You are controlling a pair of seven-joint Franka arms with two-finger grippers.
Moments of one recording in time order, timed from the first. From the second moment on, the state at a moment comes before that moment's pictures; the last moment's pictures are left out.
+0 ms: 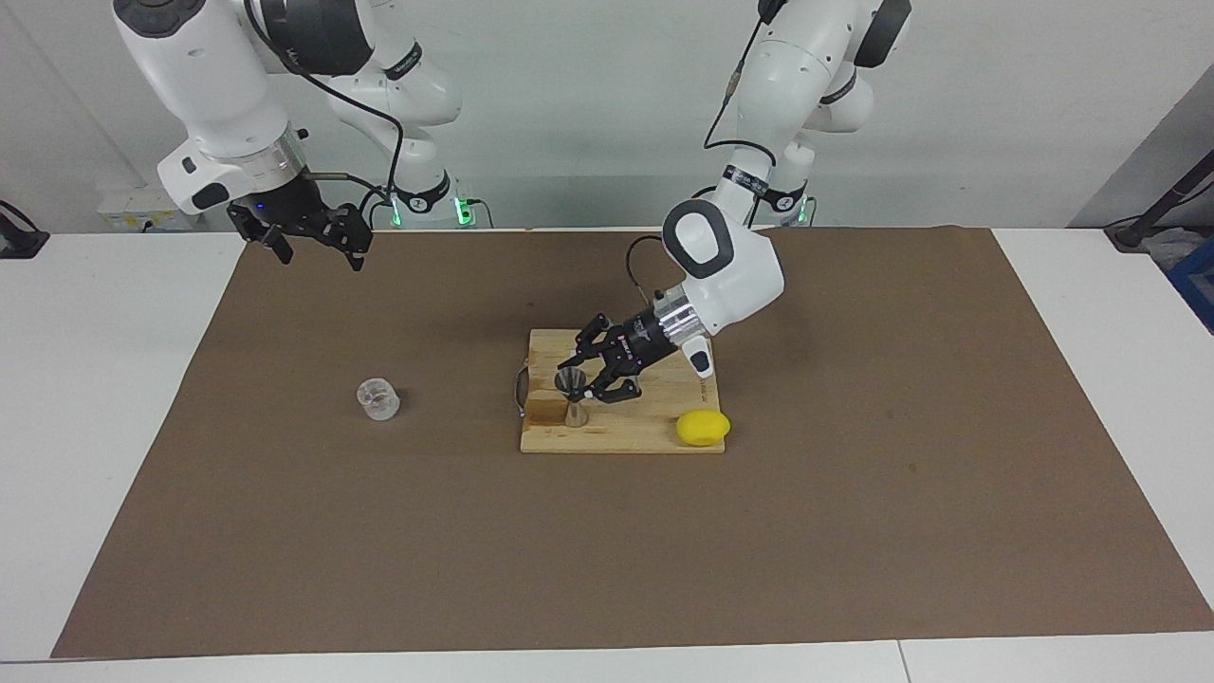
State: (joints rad) left arm -0.36 0.39 -0.31 -1.86 -1.49 2.60 -1.24; right arm -0.01 -0.02 0.05 -1.63 -0.02 1.53 0.19
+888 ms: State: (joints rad) left arm -0.37 0.39 -0.31 -1.87 -1.49 2.60 -1.24; right arm -0.09 0.05 0.05 -1.65 0.03 1.68 0.60
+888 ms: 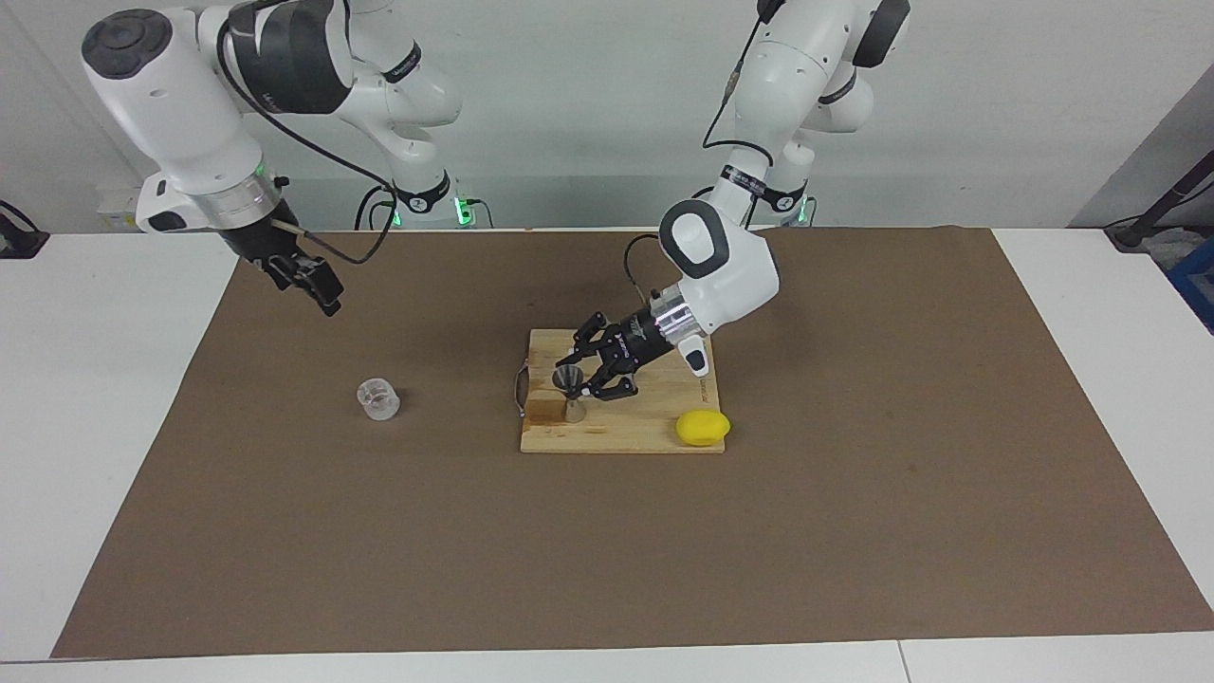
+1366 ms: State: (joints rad) left arm -0.37 0.39 -0.31 -1.87 -1.49 2.60 -1.24; right arm -0.18 0.14 0.05 -1.69 0.16 1.75 0.78
